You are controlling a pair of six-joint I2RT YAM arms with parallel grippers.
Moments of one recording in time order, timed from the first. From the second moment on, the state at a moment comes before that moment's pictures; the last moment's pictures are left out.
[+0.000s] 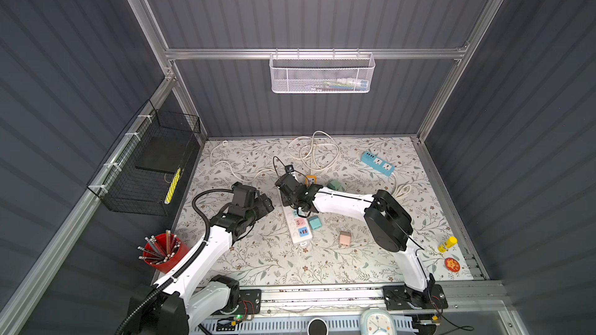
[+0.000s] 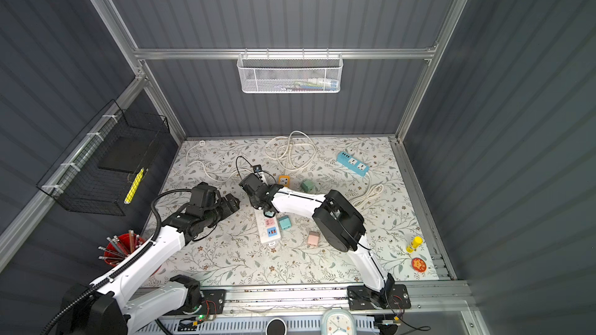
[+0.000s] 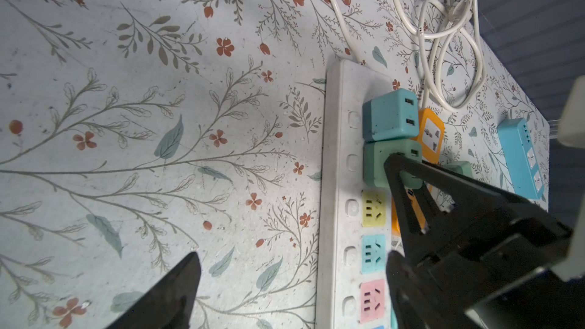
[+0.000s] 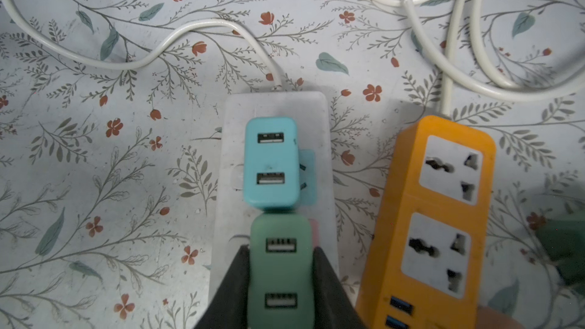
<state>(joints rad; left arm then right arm) -0.35 1.06 0.65 -0.43 -0.03 -0.79 0.97 2.18 1.64 -0.33 0.39 0.54</state>
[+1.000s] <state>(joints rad) -0.35 1.02 0.68 -0.46 -0.03 -0.79 0.99 2.01 1.65 -0.39 0.32 0.44</state>
